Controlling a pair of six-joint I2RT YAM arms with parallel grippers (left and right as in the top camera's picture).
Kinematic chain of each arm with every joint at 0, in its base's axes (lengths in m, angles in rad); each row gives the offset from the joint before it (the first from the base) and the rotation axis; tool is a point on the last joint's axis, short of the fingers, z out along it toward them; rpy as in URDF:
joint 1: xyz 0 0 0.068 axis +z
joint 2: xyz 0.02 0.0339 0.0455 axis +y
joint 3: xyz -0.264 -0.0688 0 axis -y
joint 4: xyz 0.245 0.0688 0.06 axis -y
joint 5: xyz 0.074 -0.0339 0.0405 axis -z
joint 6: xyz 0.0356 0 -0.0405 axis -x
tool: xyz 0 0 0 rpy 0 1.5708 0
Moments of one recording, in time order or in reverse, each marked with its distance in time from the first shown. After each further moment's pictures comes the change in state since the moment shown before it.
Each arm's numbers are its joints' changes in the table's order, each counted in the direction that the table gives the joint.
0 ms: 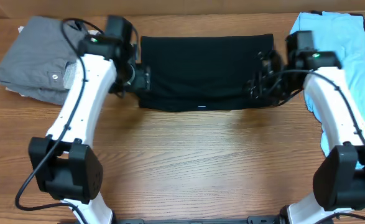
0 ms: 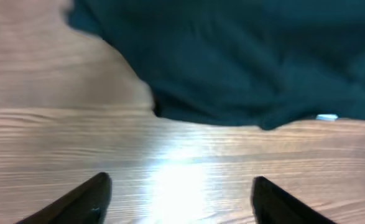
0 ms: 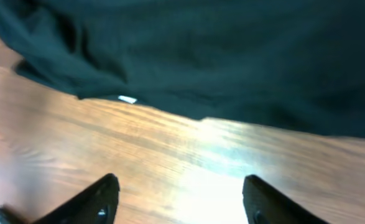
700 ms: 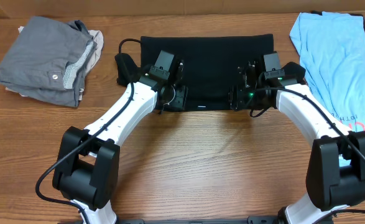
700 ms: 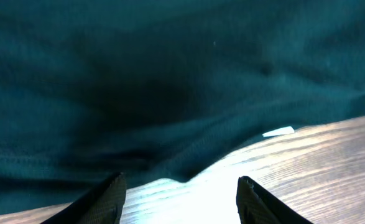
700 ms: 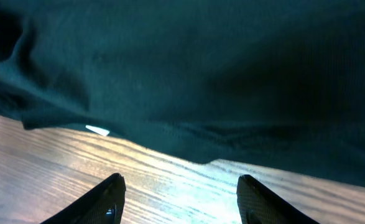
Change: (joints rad) left arm -0.246 0.000 -0.330 0.525 -0.011 0.017; right arm 0.134 0.020 -0.241 0.380 0.109 -0.157
